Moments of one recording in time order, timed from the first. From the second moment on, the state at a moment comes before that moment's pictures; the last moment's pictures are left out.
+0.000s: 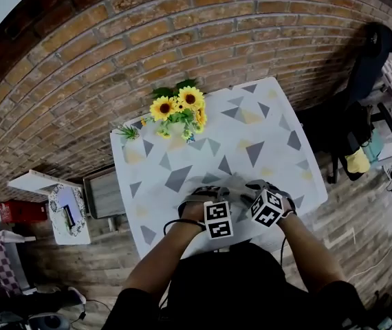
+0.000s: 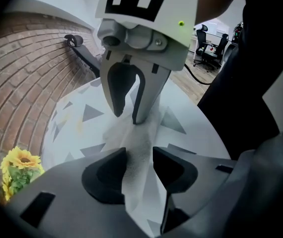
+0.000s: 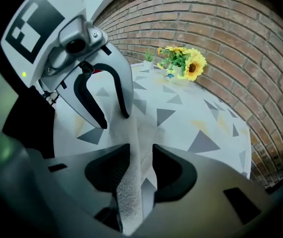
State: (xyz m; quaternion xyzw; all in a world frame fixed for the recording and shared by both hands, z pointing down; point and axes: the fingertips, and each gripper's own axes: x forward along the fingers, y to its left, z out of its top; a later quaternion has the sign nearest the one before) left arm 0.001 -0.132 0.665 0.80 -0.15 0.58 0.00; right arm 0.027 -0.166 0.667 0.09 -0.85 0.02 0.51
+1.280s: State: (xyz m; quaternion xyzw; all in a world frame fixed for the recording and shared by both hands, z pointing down) left arm 0.000 -0.184 0.676 0.79 -0.16 0.59 -0.02; right arm 0.064 -0.194 0.668 0.17 -0.85 0.15 0.48
